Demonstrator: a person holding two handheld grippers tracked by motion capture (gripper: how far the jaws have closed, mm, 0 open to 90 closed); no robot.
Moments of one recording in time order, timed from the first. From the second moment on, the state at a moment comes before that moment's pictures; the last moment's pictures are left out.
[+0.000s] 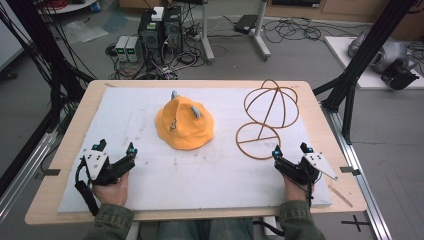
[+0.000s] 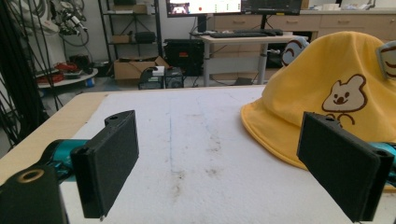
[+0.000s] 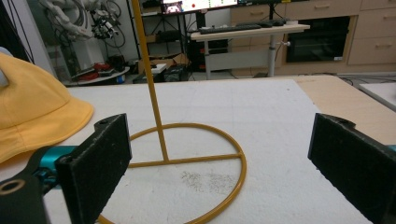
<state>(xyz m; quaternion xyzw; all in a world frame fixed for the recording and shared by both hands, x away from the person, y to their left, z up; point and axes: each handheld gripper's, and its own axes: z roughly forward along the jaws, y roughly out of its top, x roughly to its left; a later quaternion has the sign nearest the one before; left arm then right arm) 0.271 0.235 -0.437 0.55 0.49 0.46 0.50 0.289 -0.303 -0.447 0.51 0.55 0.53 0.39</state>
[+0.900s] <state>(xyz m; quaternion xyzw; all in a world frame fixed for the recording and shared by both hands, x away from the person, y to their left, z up) 0.276 0.217 -0.415 0.52 0.49 0.45 0.53 0.287 -0.304 -0.446 0.51 0.55 0.54 0.39</state>
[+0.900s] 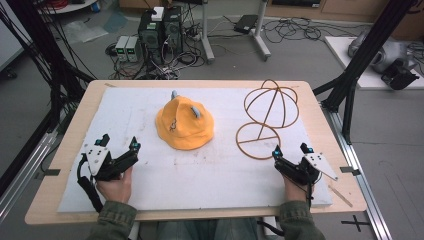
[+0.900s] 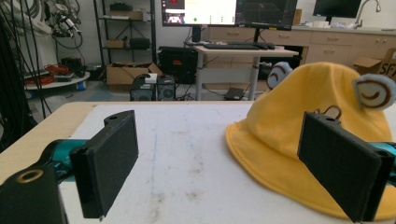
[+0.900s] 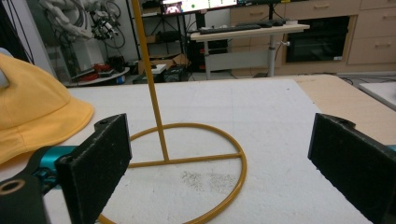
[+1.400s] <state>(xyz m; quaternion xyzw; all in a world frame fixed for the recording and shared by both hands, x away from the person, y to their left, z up) 0.328 0.138 -0.383 0.56 0.46 0.43 0.53 0.287 -0.309 -0.445 0.52 0.52 0.55 0.38</state>
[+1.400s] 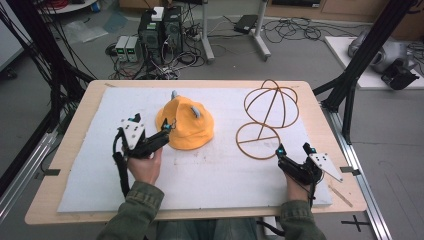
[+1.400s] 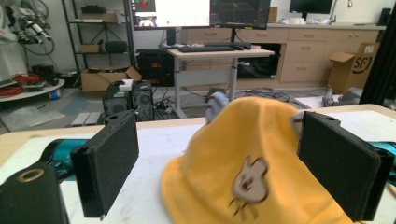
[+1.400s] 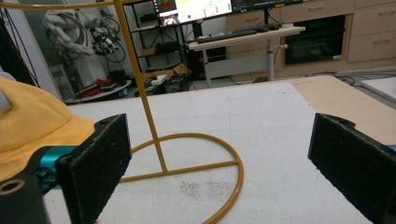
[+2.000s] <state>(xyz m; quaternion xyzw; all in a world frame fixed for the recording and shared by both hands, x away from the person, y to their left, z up) 0.385 0.103 -0.424 0.62 0.50 0.36 0.49 0.286 -0.309 -0.446 0.52 0.53 0.55 0.38</state>
